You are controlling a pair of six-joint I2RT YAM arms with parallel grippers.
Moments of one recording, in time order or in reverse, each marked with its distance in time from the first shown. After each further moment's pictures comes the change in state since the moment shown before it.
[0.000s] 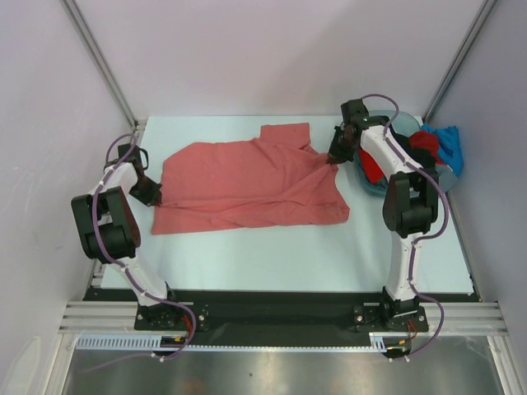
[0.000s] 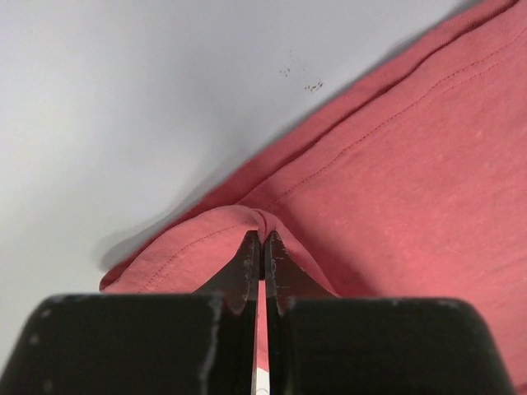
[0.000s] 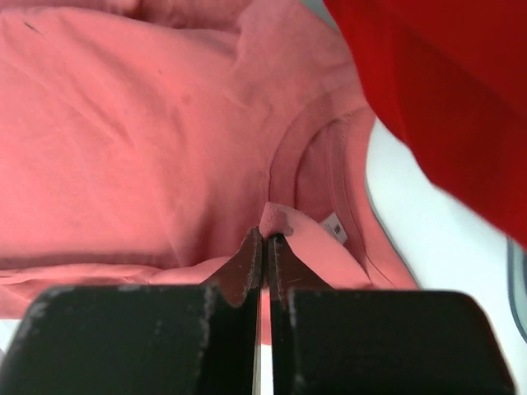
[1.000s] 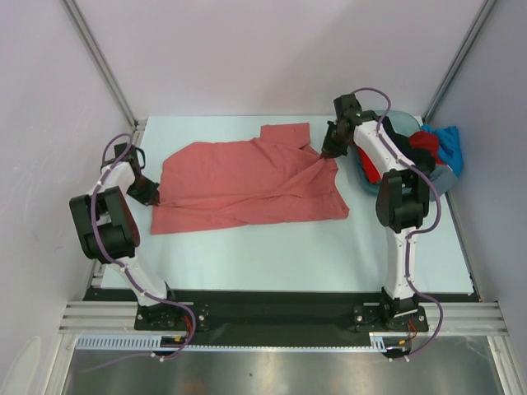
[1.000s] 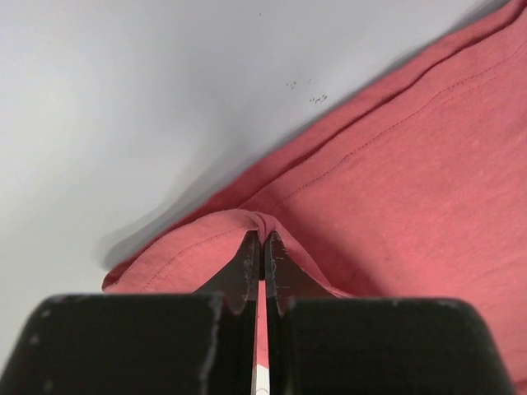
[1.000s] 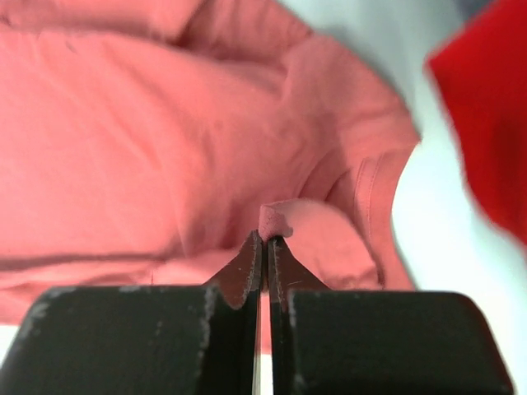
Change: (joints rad) left arm 0.021 0.012 0.027 -0.018 0.009 -0.007; right arm 0.032 0.110 0.179 -0.039 0.005 -0.028
